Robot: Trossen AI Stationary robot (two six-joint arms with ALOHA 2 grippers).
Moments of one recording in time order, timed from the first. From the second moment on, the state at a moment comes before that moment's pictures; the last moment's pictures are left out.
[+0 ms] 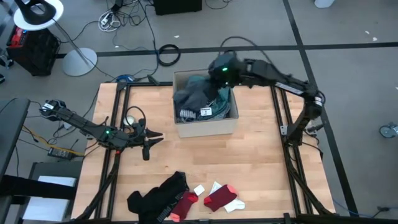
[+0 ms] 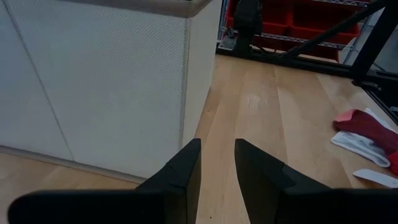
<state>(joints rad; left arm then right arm) -0.40 0.60 0.13 0.21 -0.60 -0.29 -0.28 1.70 1.96 -0.96 0.25 0.23</state>
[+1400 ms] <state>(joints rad) -0.40 0.60 0.13 0.21 -0.60 -0.29 -0.34 1.79 1.95 -1.08 0.03 0.21</state>
